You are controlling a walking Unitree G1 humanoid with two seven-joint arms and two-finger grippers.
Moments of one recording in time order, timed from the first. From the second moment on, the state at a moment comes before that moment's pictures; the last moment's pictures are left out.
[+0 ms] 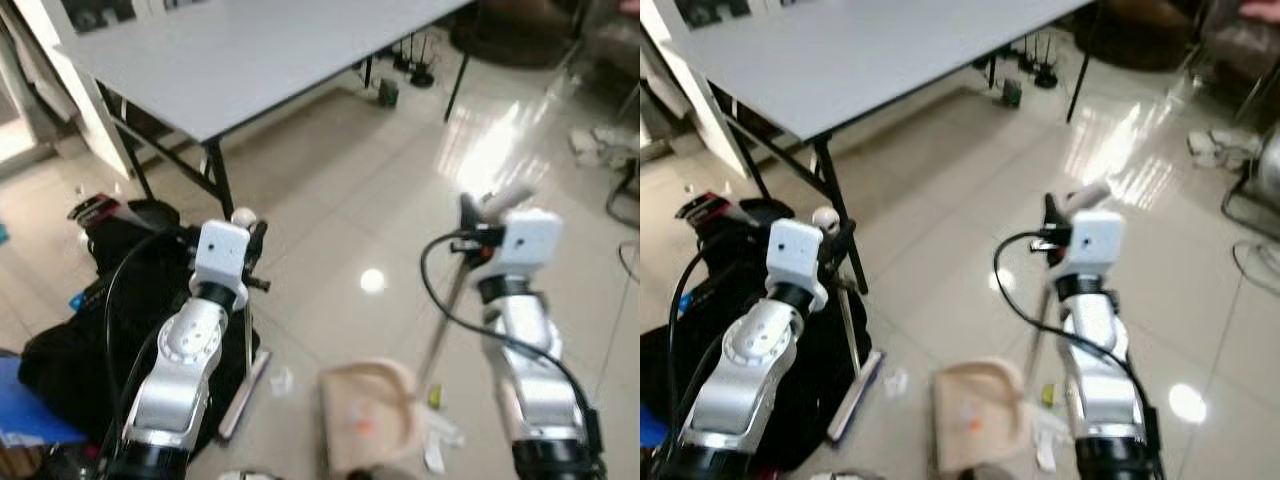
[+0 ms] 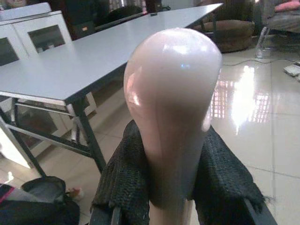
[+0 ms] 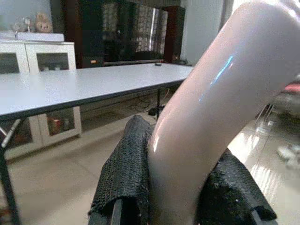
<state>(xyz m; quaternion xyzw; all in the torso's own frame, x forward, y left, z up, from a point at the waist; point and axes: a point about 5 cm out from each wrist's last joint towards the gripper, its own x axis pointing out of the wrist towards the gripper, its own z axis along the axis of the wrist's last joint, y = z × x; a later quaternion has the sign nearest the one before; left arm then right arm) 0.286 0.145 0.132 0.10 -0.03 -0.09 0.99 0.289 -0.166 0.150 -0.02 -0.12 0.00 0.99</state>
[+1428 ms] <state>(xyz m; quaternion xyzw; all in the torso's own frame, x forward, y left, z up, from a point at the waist) 0.316 0.136 0.145 0.10 -0.06 -0.09 0.99 0.290 -0.158 0.144 -0.01 -0.11 -0.01 0.99</state>
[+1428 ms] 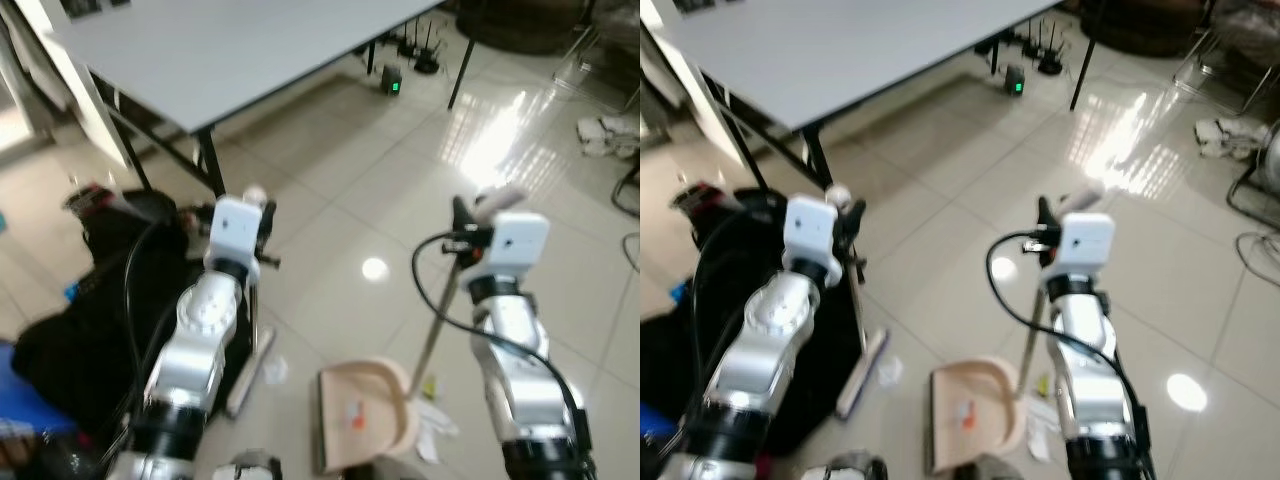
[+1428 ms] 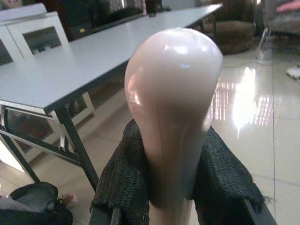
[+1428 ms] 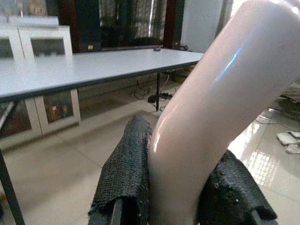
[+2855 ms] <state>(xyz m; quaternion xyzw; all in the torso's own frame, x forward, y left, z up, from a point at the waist) 0.371 0.065 0.170 0.14 -0.14 -0.16 0.97 0.326 -0.138 0.152 -0.06 -0.20 -0.08 0.97</state>
